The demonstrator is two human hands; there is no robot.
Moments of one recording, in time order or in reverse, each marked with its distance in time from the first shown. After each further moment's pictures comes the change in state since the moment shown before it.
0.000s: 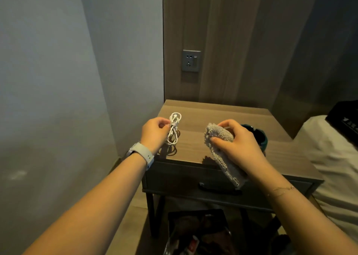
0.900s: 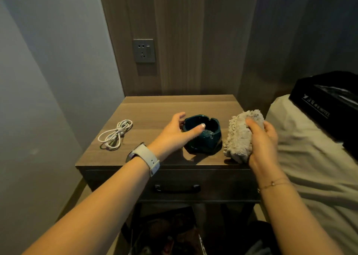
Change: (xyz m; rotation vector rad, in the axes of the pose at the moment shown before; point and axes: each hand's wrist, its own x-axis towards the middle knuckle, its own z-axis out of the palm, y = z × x) left_hand -0.030 0.077 0.143 -0.074 -0.603 -0.010; right_hand 0.021 0.152 -0.076 0.923 0.636 0.499
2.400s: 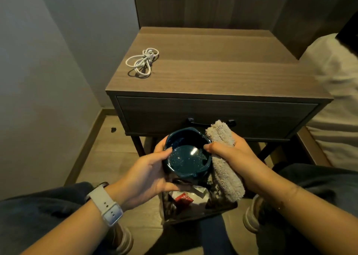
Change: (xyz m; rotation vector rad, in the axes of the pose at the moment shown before) left_hand -0.192 -0.149 -0.018 -1.046 -0.197 -0.490; right_hand -0.183 0.095 0.000 -0.552 -0.637 0.336
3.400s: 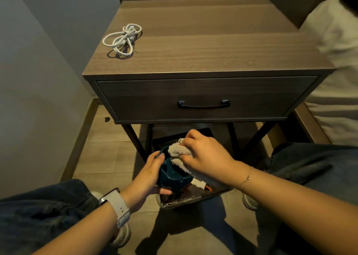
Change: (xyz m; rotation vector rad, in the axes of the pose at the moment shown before) left_hand 0.042 -0.071 -0.052 0.476 0.405 -0.008; right_hand 0.037 0.067 0.020 -1.166 -0.197 -0.447
